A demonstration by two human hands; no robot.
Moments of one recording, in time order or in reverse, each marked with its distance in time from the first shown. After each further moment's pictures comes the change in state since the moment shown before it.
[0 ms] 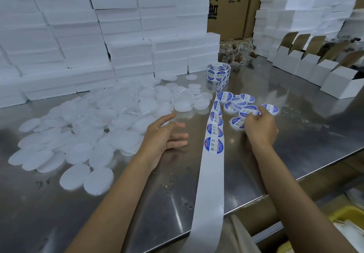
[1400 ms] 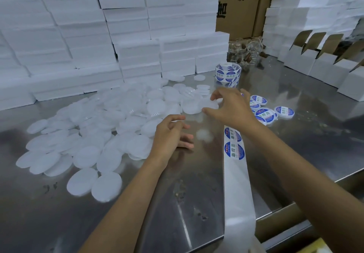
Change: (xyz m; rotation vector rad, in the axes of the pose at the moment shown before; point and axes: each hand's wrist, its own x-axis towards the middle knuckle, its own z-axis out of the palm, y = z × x) left_hand 0.009 0.001 0.001 0.154 0.112 0.093; right_hand -0.001 -0.065 0.047 -0.317 -0.374 -0.756
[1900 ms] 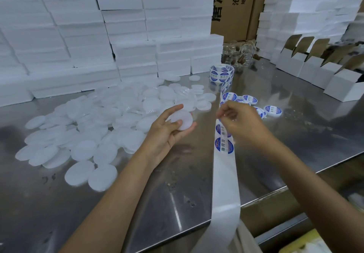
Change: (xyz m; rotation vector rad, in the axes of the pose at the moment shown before) left_hand -0.016 0.008 -0.001 -0.481 -0.255 -0.047; right_hand -0.062 0.005 -0.043 0.298 -0.089 0.059
